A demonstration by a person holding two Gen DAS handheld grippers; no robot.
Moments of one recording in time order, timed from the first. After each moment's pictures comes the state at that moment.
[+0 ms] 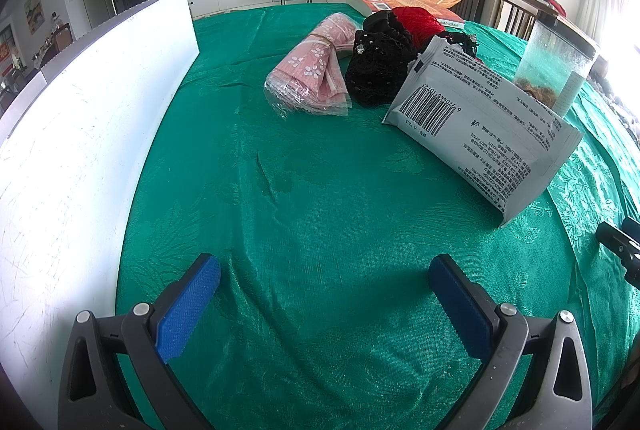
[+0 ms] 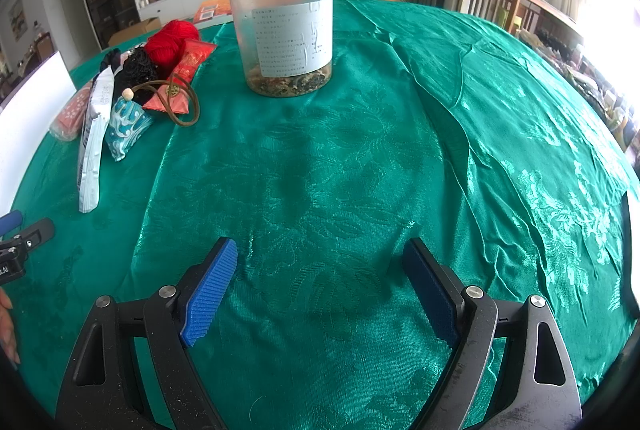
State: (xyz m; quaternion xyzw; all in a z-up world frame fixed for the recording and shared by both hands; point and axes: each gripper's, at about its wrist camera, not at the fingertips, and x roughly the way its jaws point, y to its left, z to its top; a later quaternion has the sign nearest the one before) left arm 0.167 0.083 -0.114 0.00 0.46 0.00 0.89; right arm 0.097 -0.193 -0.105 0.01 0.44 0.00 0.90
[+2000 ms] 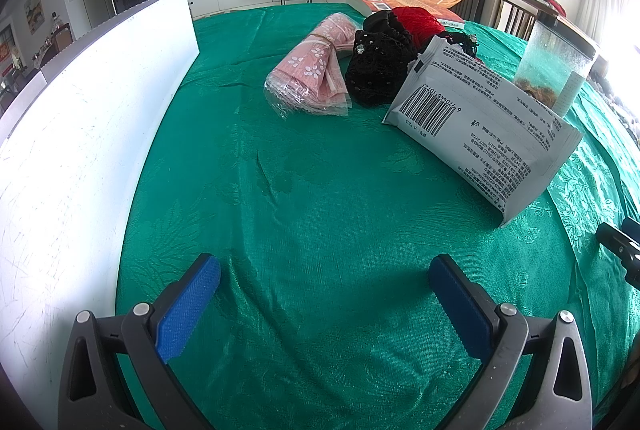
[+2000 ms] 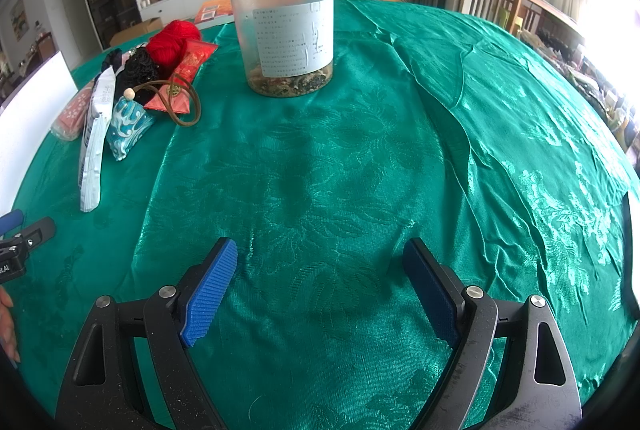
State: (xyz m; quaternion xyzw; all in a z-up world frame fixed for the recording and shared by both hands) left arm 0.167 0.083 -0.114 0.00 0.46 0.00 0.89; right arm 0.097 -0.193 -0.105 0.01 0.44 0.00 0.90
